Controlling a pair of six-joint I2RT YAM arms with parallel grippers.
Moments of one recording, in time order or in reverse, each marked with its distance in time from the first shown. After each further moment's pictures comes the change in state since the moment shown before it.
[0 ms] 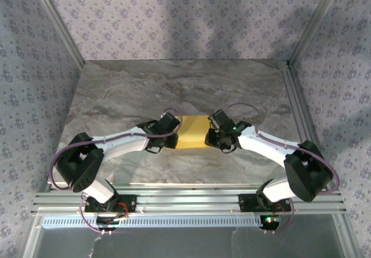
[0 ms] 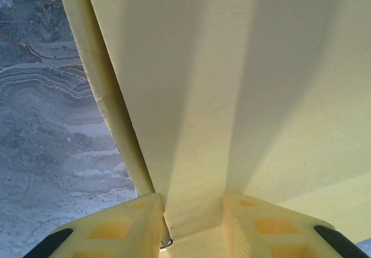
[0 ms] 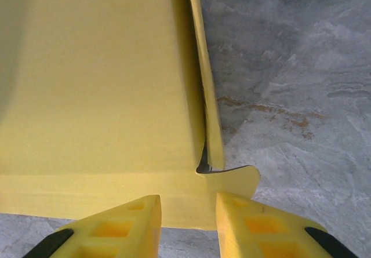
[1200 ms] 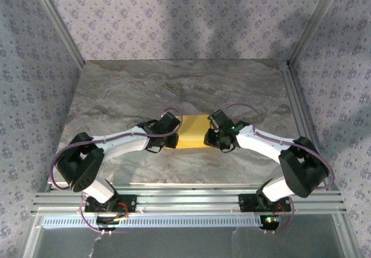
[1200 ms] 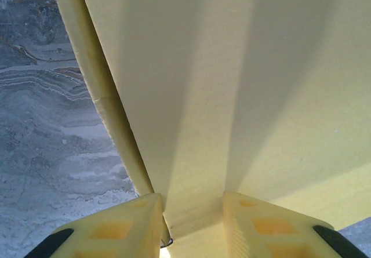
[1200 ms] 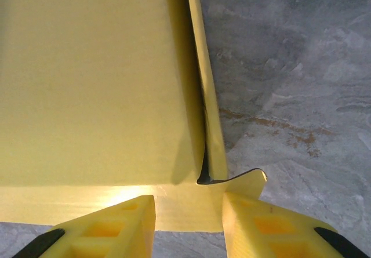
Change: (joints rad) left arm 0.000 0.002 0.006 0.000 0.010 0.000; right arm -0.024 0.048 -0.017 0.064 -0.034 -0.023
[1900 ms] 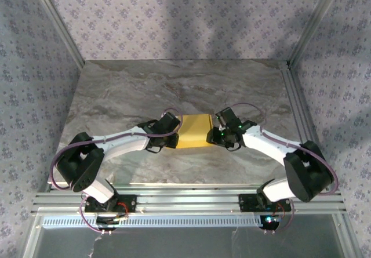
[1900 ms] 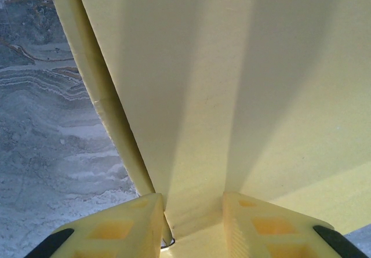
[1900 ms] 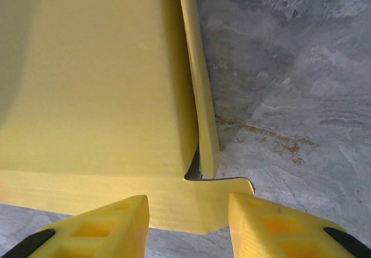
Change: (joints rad) left arm 0.000 0.000 0.000 0.000 0.001 0.000; right arm -0.076 -0.043 -0.023 0.003 -0.086 -0.106
